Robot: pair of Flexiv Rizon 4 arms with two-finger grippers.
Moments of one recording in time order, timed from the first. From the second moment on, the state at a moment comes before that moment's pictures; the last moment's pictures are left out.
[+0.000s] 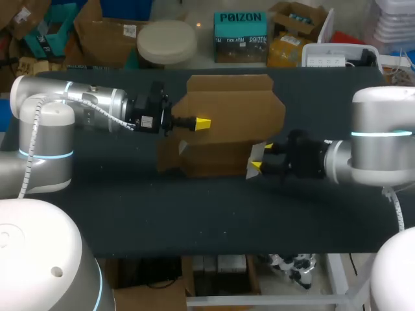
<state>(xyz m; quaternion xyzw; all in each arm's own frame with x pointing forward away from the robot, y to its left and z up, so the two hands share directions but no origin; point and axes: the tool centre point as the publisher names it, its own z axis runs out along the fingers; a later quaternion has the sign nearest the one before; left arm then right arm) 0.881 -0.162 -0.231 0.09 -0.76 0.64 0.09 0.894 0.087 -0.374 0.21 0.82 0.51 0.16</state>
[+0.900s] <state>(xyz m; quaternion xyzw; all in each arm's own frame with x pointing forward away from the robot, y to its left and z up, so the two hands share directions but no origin) 0.881 -0.162 -0.231 0.09 -0.76 0.64 0.09 0.904 0.087 -0.379 0.33 0.78 0.50 0.18</state>
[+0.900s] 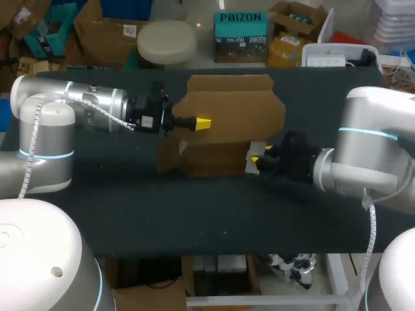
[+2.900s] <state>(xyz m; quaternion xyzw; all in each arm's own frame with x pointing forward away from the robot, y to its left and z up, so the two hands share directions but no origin) 0.880 -0.162 -0.232 0.09 -0.76 0.64 0.09 0.910 0.080 -0.371 0.41 0.73 0.47 0.27</state>
